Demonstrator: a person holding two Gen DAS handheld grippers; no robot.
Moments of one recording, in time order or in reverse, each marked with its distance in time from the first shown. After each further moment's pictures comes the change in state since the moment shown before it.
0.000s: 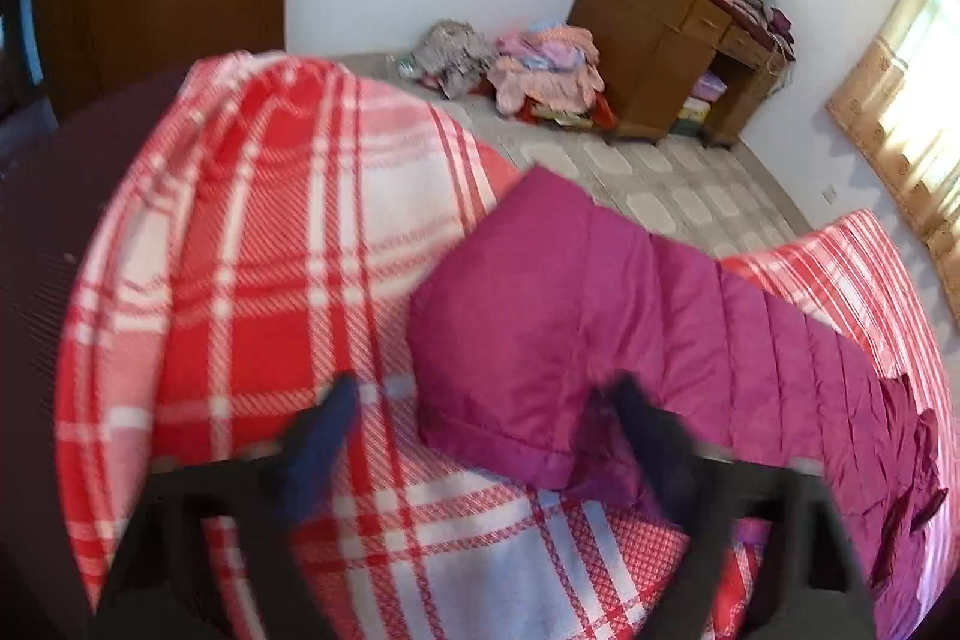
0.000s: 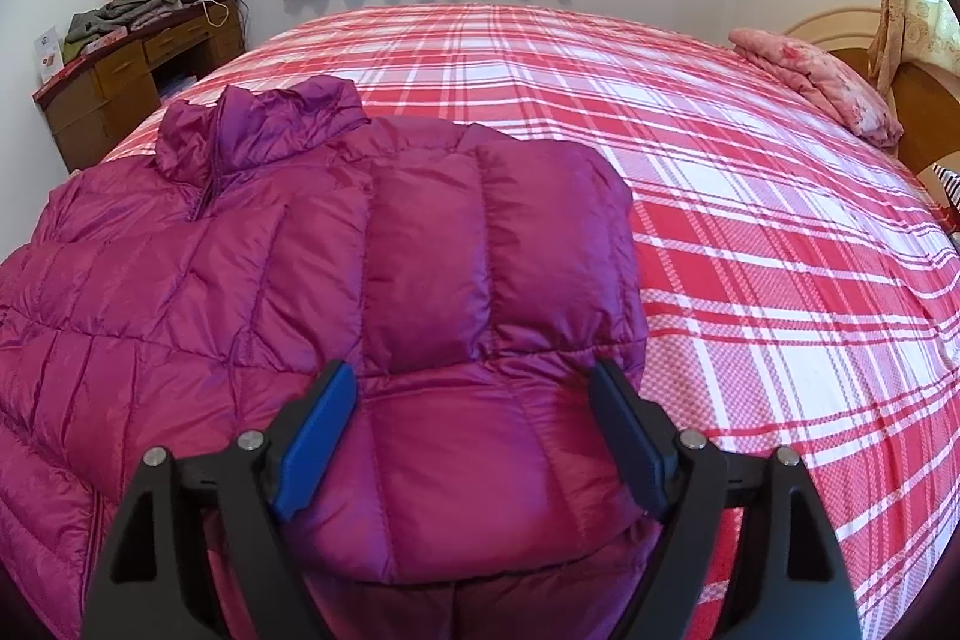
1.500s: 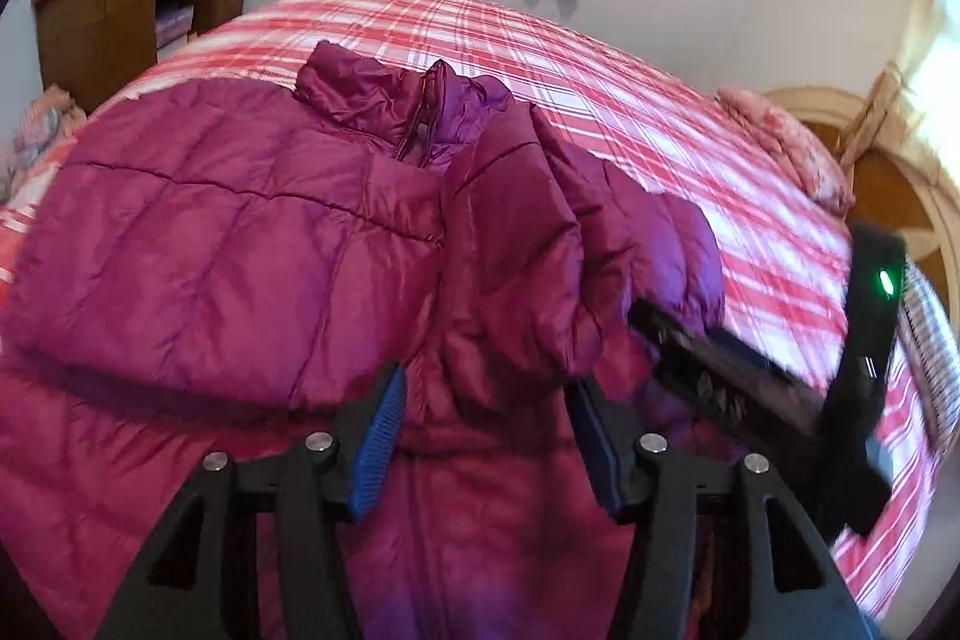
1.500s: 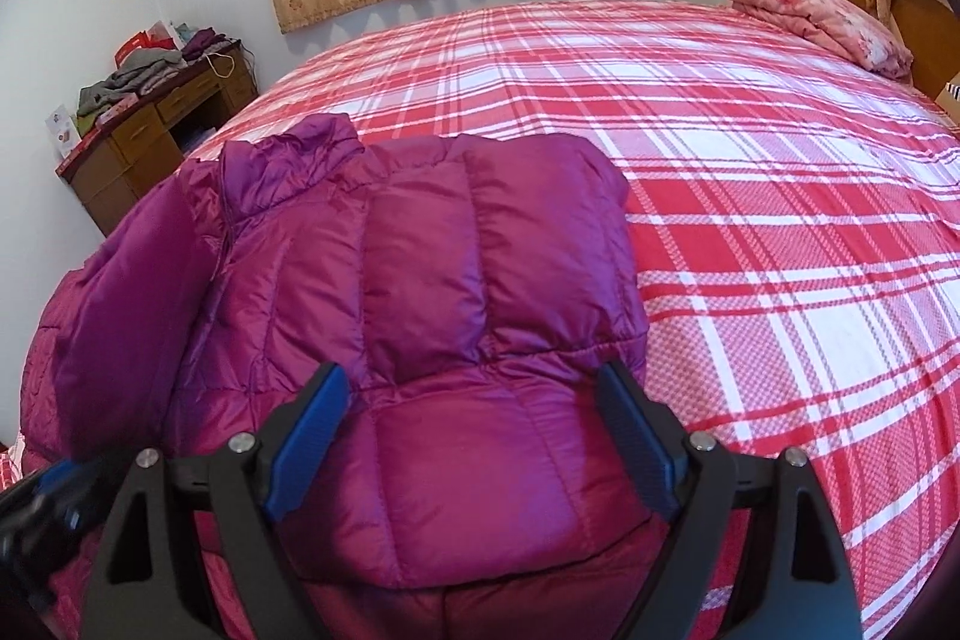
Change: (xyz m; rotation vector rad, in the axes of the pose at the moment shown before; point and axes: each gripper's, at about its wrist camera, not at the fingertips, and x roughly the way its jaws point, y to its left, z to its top) left arm -0.125 -0.296 -0.249 0.887 0.213 -0.755; right arm -0.003 -0.028 -0.001 0.146 -0.017 0.138
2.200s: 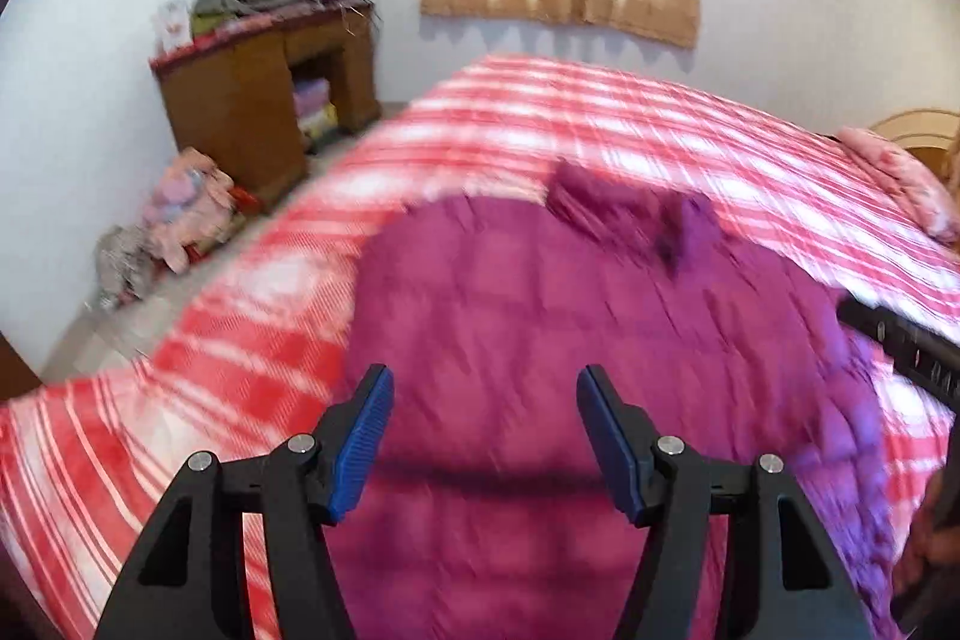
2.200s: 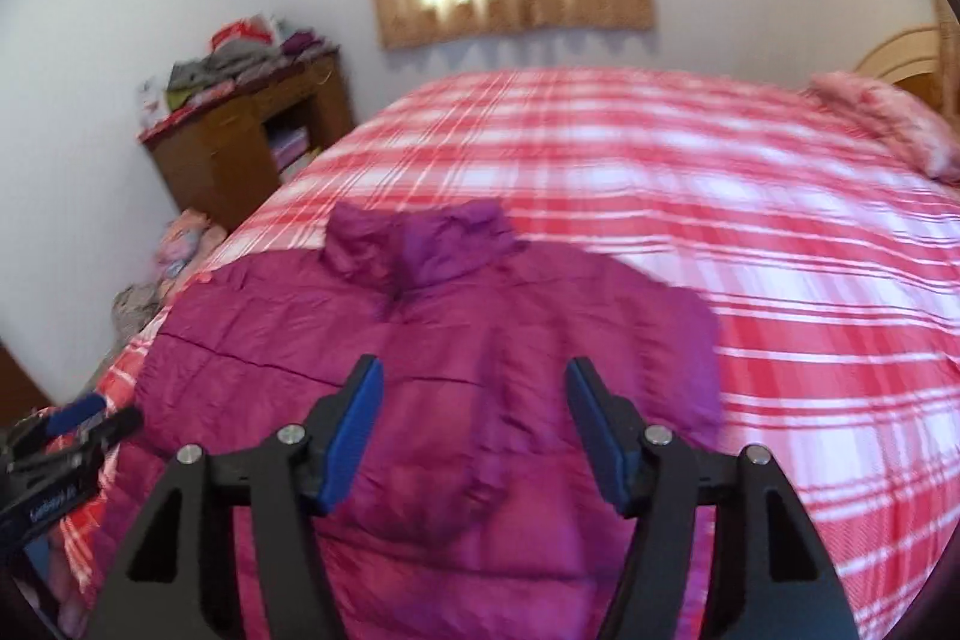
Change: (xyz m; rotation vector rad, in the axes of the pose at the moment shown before) left arm -0.056 0.093 0.050 -0.002 -0.157 0.373; right arm -0.059 0.078 0.041 -0.175 -0.051 0.152
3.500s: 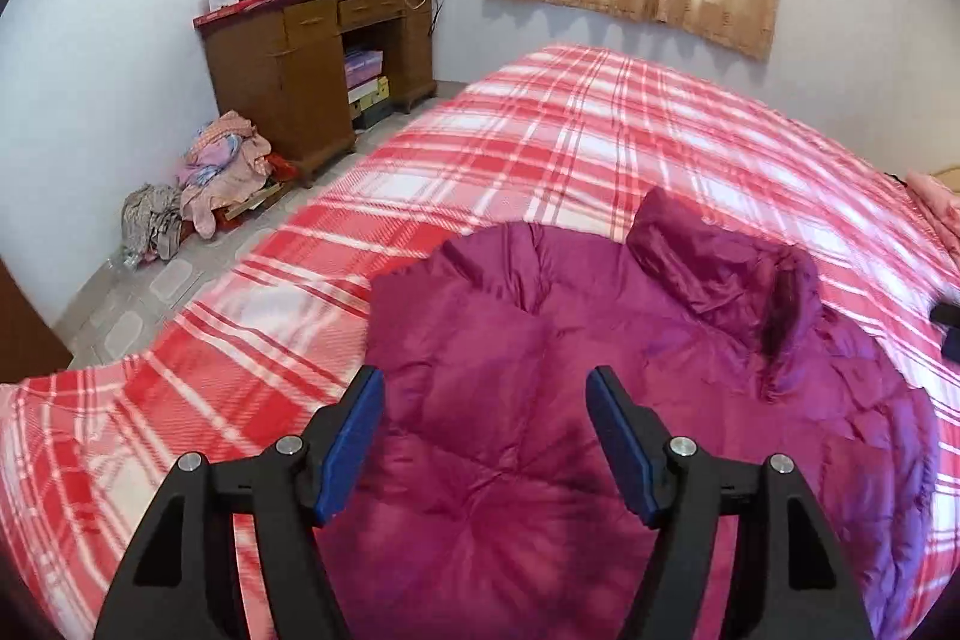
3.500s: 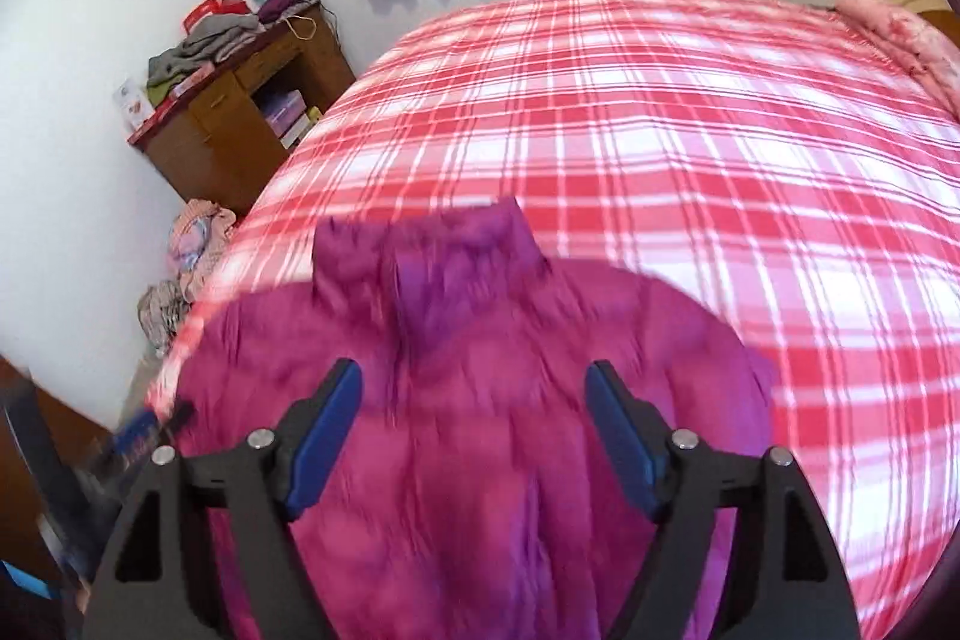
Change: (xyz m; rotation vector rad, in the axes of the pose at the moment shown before) left arm 0.091 0.008 0.028 -0.126 0.065 0.089; right arm 0.076 -0.025 0.091 0.136 0.203 0.062
